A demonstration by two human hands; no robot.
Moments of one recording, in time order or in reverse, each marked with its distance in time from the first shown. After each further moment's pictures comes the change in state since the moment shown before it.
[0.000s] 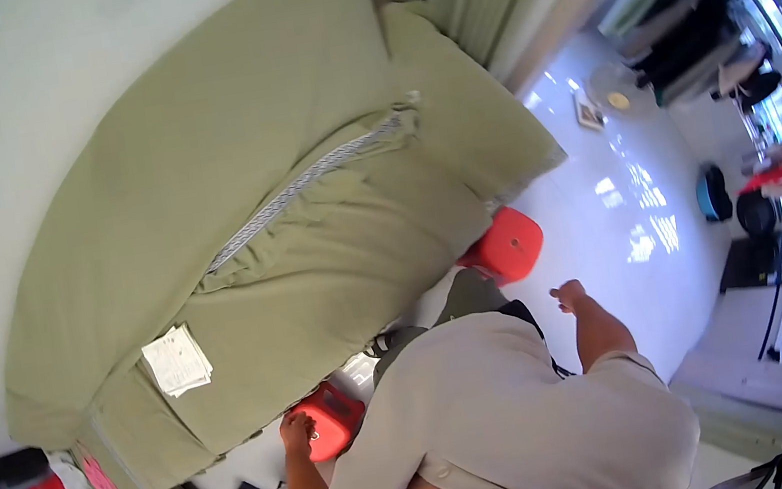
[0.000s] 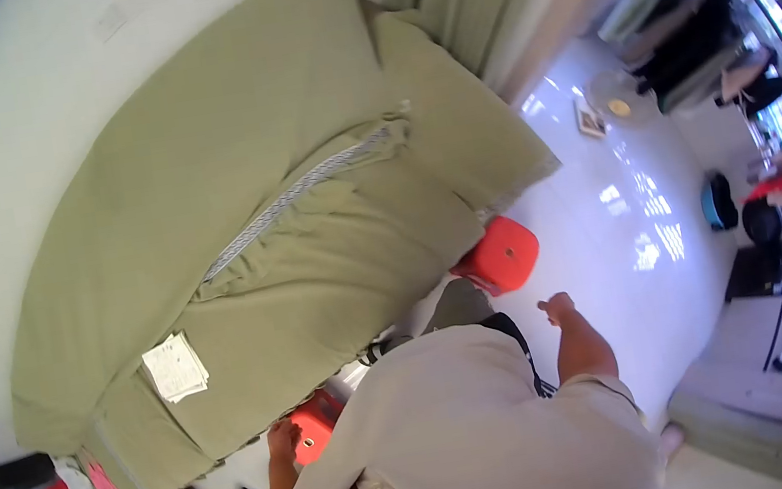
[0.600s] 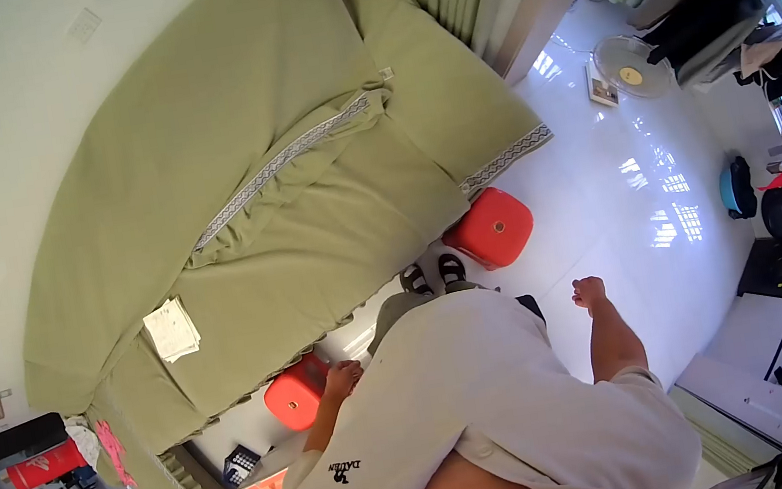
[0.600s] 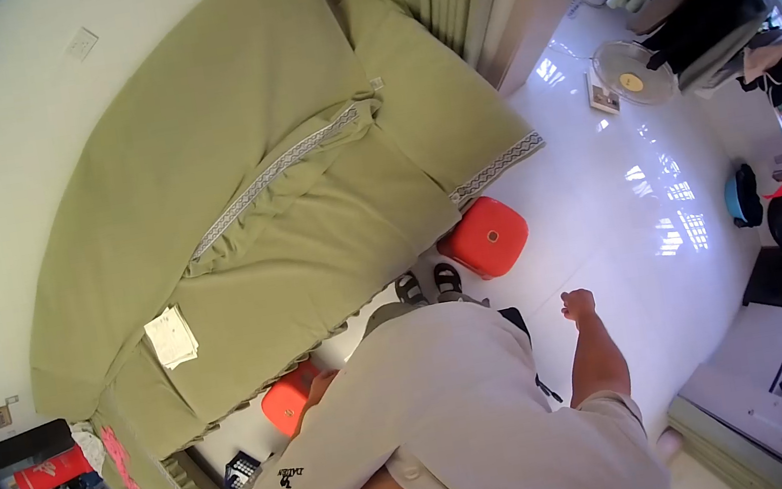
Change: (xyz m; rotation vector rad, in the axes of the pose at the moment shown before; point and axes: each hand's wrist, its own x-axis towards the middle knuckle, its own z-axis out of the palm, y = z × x) left_hand -0.086 -0.030 0.254 0.400 -0.356 -0.068; right_hand 0.131 0.250 -0.011 0.158 0.213 -0.545
